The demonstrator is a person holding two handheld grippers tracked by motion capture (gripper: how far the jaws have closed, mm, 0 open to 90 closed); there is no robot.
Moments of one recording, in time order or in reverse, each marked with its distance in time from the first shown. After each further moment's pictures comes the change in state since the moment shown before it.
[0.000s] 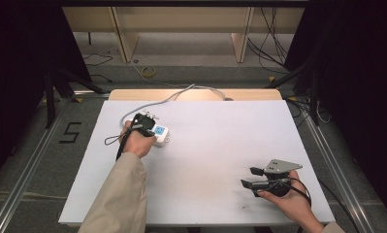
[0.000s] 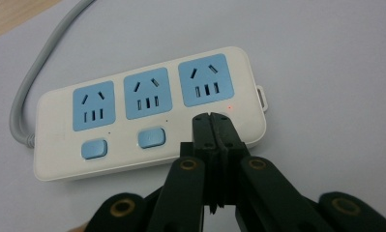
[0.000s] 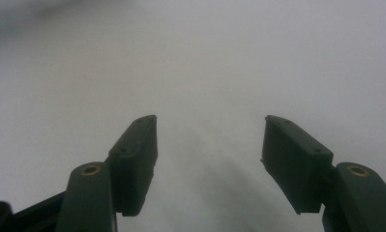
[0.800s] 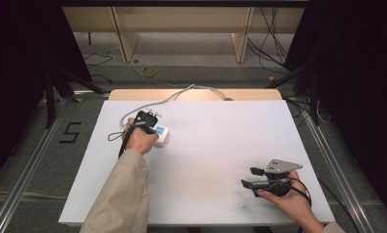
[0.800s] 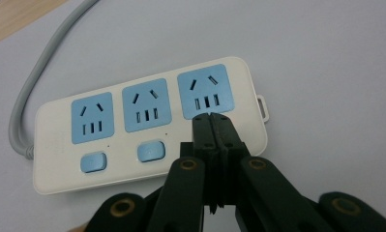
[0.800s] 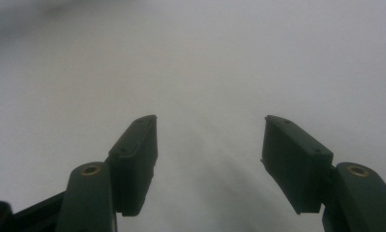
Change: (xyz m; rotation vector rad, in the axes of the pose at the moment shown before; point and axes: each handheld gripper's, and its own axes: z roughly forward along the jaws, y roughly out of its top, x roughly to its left) left arm -0.001 0.010 0.006 0.017 0.004 0.008; right arm 0.000 0.000 0.000 0.000 0.001 0.001
